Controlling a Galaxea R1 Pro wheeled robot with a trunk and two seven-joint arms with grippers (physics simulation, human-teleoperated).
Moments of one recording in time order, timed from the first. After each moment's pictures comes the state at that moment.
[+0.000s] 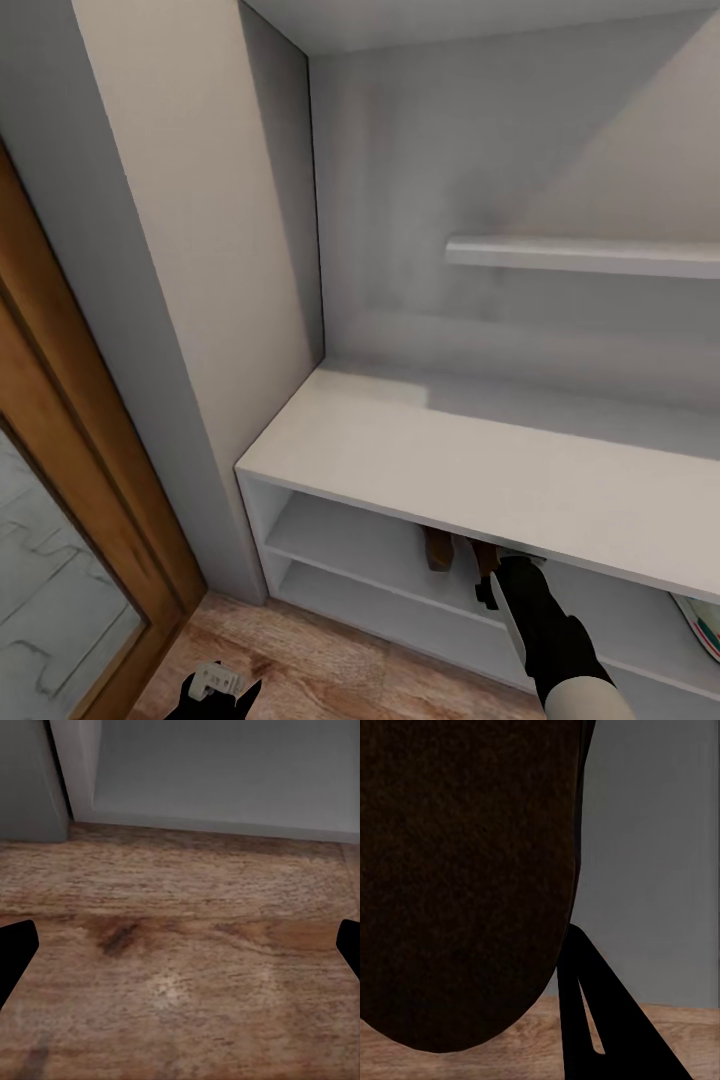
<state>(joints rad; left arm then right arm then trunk) -0.46 0.12 -0.15 -0.03 0.12 -0.52 -0.43 -0.49 0.06 -0.12 -0.90 0.16 0.84 -0.21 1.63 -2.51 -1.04</state>
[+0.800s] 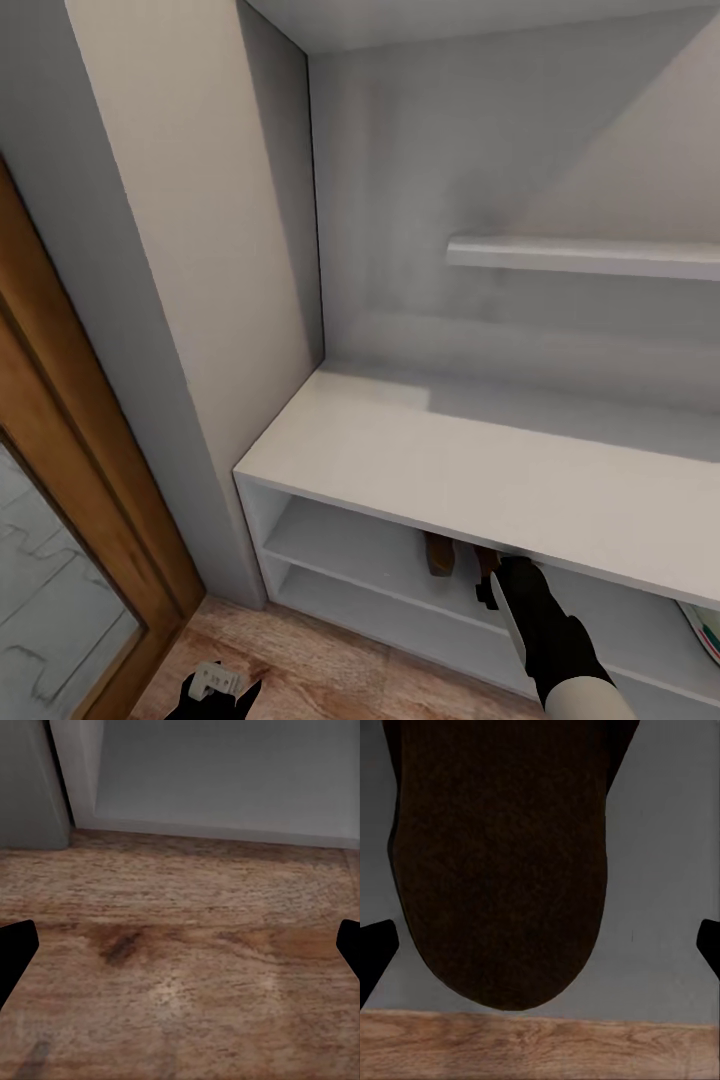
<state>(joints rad) -0.46 0.12 -0.15 -0.03 0.12 -0.52 -0.43 -0.49 0.06 -0.12 -0.90 0.16 0.84 -0.21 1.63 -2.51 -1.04</state>
